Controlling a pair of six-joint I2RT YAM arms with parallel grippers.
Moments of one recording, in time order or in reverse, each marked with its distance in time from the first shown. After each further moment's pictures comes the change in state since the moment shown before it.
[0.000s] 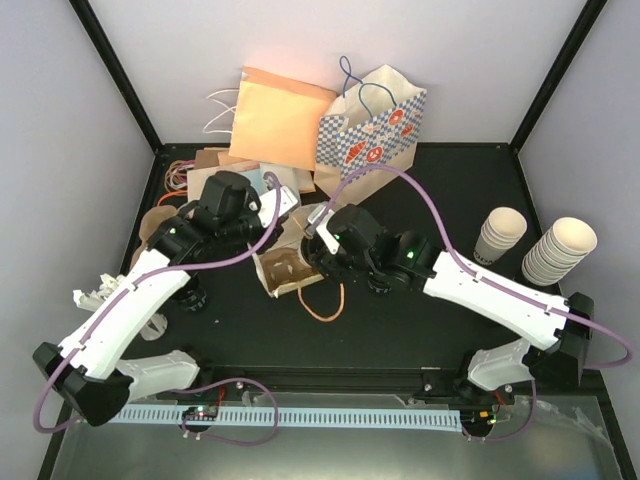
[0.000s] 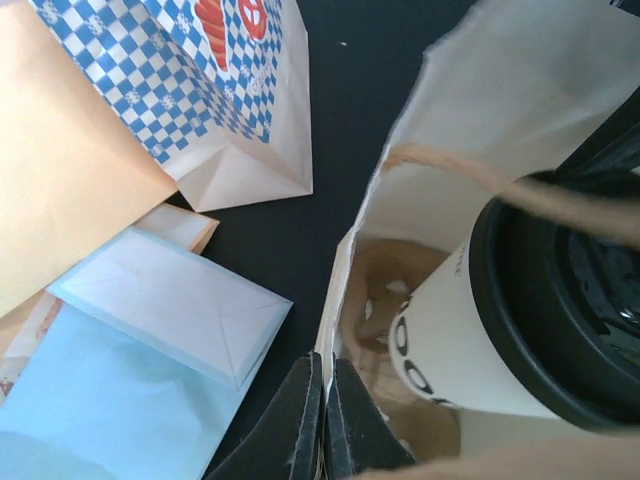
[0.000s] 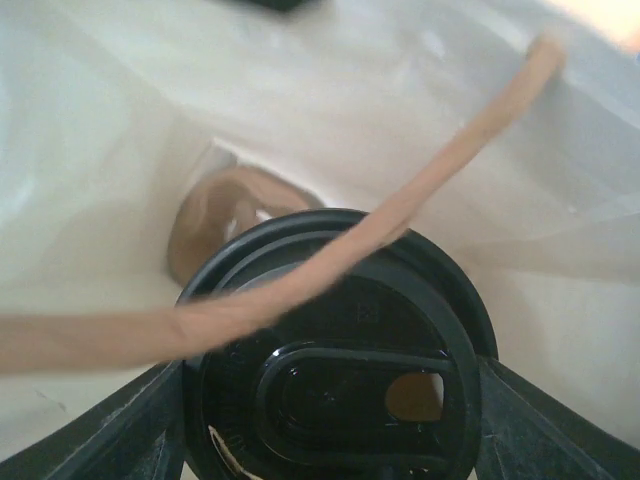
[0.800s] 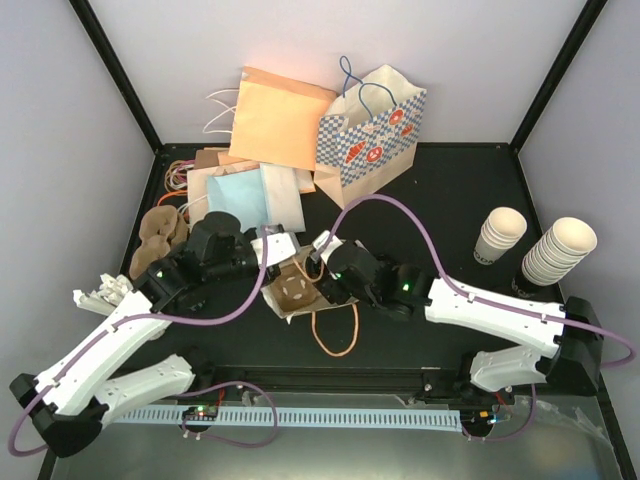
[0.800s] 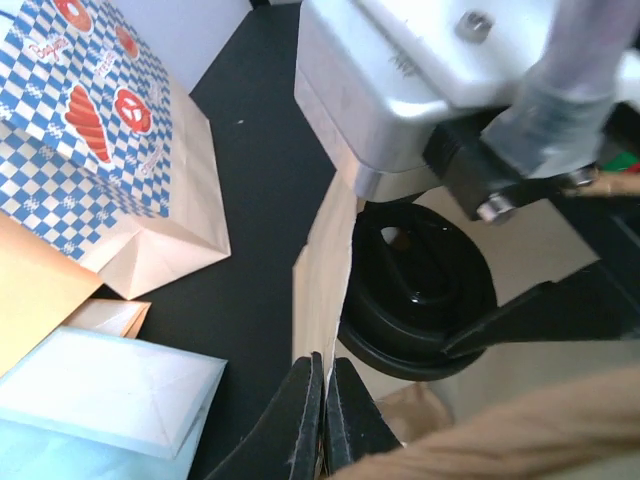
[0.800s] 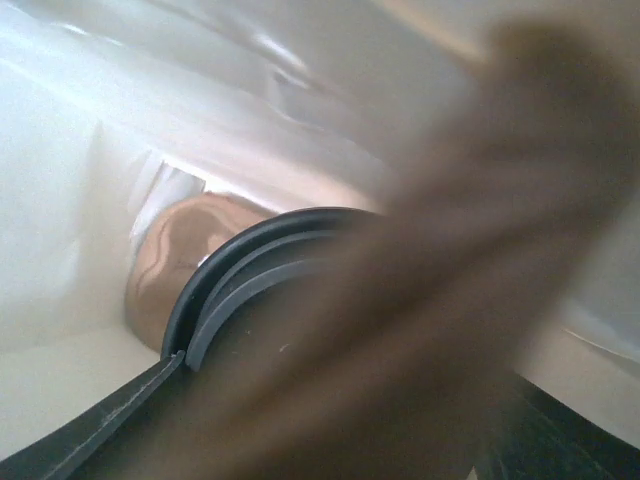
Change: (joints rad) left arm -0.121 -0.240 -0.242 0.117 0.096 0.120; right arm 0.094 -0.083 -0.306 0.226 0.143 0.089
